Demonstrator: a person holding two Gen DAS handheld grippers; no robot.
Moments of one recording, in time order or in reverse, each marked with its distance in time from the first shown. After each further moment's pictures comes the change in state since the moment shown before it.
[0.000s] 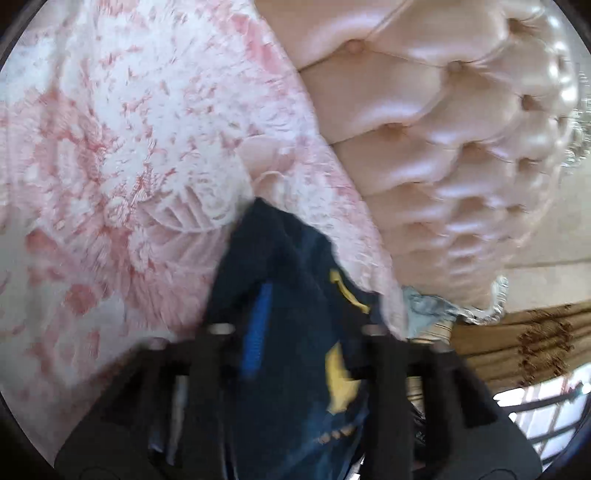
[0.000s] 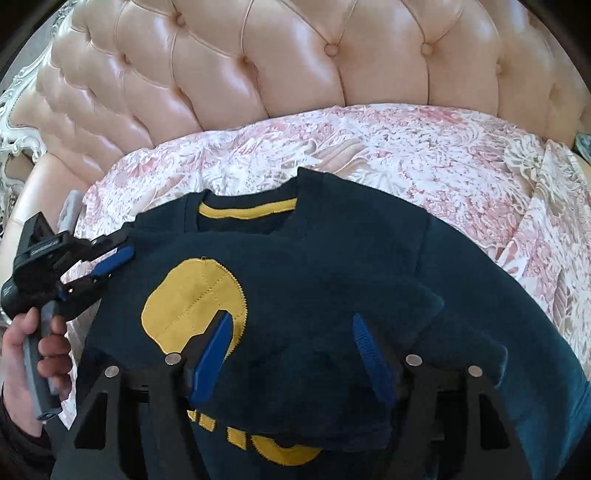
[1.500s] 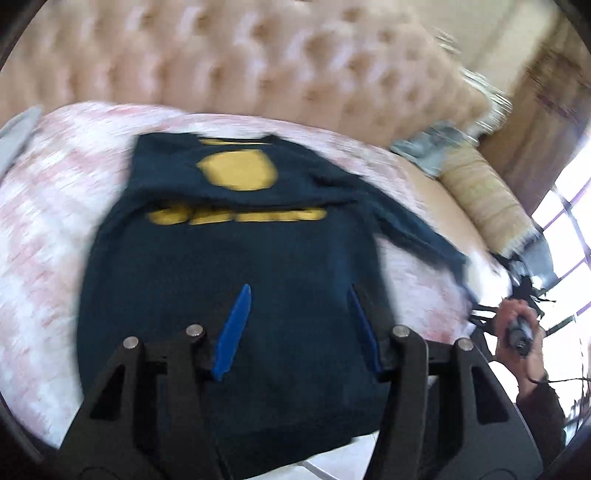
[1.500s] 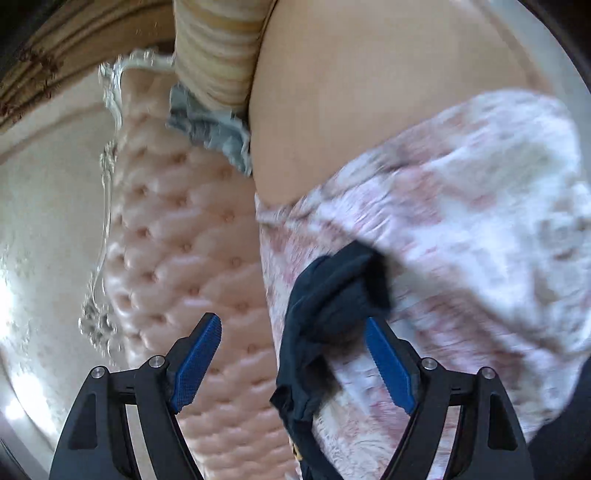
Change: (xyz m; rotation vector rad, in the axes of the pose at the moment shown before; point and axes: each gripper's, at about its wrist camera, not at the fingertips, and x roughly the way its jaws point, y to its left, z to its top) left arm -0.073 -0.116 -0.296 0.793 0.053 0.246; right arm -0.116 -0.261 -0.334 1.408 -0.790 0.546
